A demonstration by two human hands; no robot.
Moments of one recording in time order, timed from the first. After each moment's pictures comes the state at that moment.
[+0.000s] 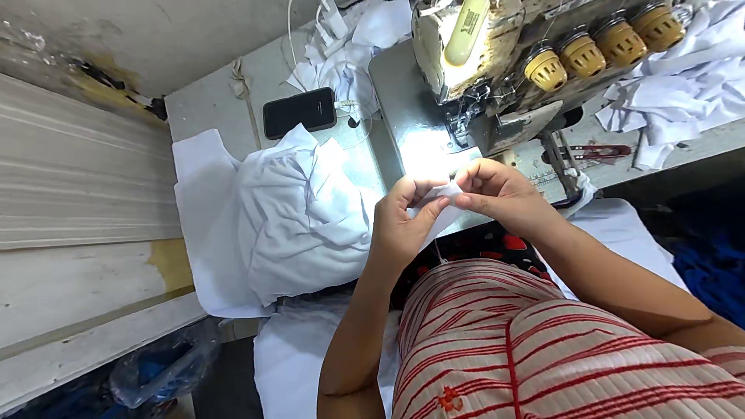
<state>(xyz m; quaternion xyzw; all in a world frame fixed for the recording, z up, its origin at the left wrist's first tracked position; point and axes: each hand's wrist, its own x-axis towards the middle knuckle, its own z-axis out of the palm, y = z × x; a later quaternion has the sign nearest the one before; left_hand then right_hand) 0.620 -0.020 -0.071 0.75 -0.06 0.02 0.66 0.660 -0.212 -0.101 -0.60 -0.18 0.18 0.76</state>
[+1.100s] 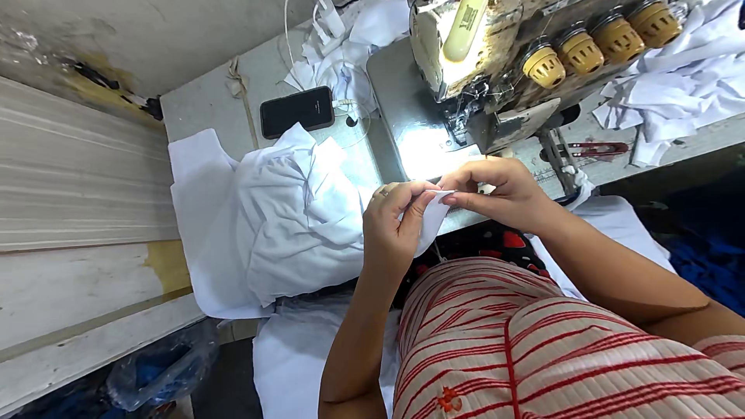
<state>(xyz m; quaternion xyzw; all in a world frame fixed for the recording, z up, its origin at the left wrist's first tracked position) 0.612 -0.015 -0.068 0.83 -0.09 0.15 0.53 0.675 -0.210 -0.097 -0.71 -0.36 0.02 0.60</state>
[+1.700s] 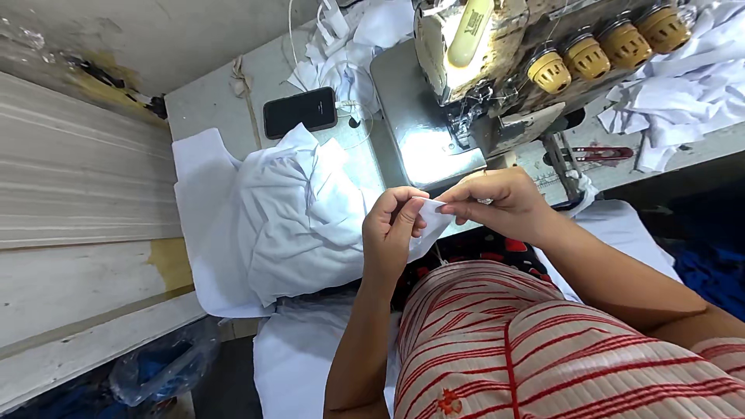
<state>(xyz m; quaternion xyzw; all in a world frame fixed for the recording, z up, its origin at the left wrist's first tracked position) 0.603 -0.015 -0.076 0.73 0.01 0.08 0.68 0.669 -0.206 -0.088 -0.70 -0.38 0.02 0.61</state>
